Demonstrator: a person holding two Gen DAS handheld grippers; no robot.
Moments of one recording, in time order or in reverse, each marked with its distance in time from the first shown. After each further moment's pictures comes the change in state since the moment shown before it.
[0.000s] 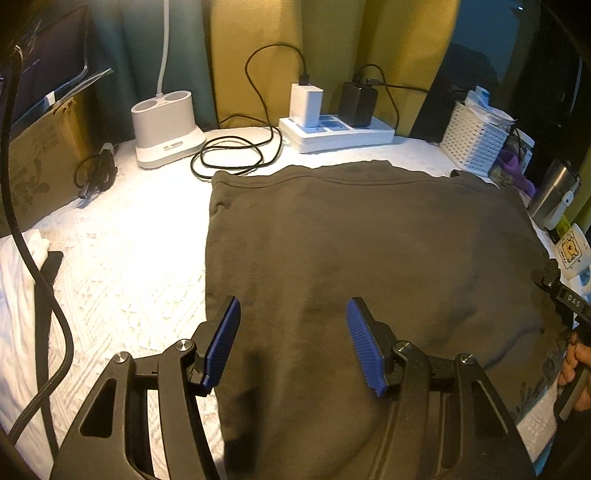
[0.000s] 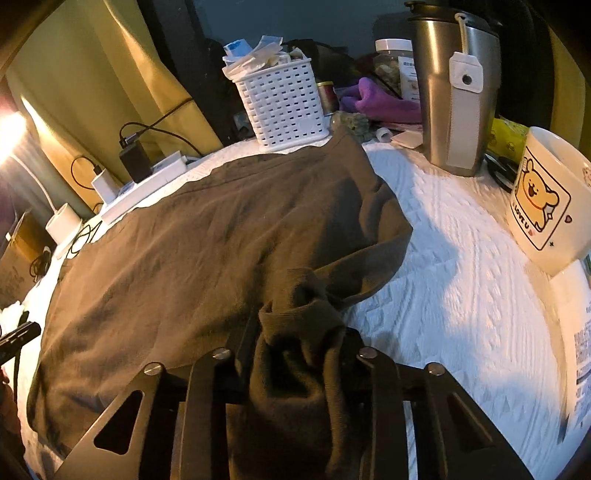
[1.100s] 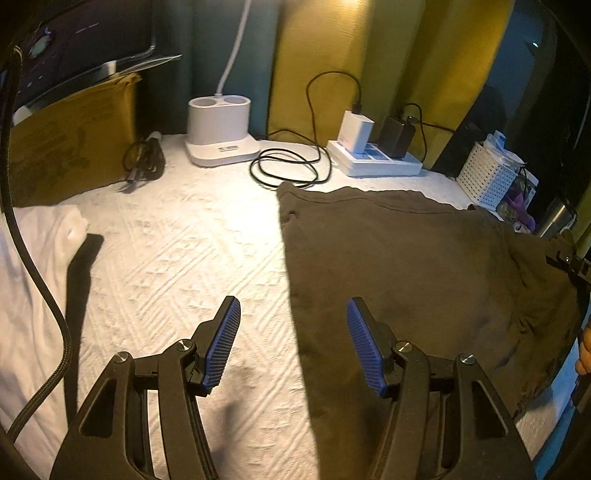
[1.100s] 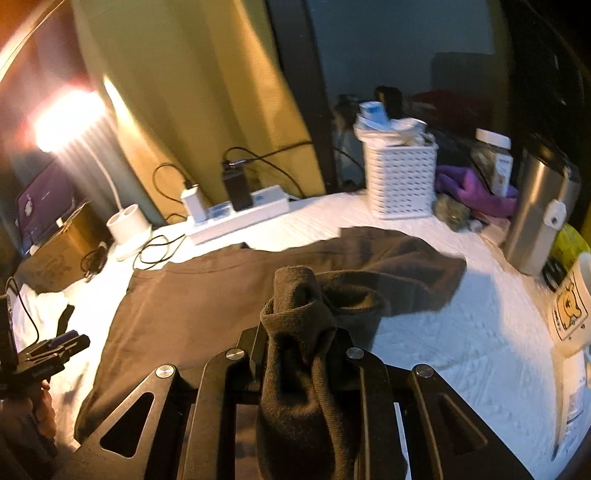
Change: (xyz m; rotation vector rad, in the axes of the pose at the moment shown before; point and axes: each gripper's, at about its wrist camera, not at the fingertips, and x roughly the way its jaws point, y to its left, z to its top) left arm -0.024 0.069 -0.014 -0.103 -0.077 -0.031; right arm -0.044 0.122 0.038 -0.176 -0.091 0.122
